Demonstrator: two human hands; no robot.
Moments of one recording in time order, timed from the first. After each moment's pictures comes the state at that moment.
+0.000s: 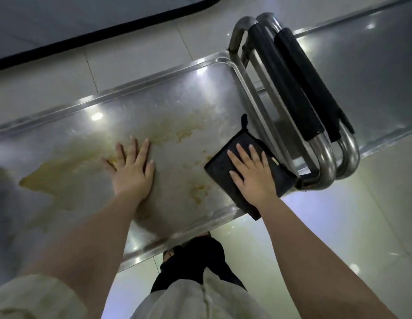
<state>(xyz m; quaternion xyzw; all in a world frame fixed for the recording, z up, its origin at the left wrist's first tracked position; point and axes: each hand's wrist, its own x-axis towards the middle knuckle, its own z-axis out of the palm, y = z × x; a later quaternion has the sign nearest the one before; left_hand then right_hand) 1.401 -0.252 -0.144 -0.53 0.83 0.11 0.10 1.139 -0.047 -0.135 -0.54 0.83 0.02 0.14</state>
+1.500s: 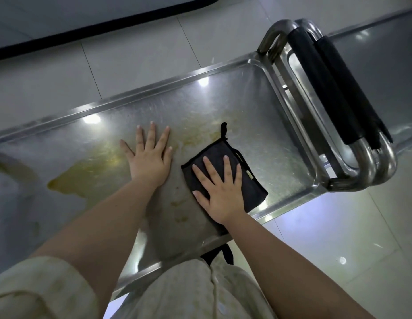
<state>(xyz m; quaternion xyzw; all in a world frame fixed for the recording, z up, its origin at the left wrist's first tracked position) 1.409 -0.329 -0.137 -0.47 0.87 0.12 0.10 1.291 -0.138 -0.134 -0.56 0.82 0.00 0.12</state>
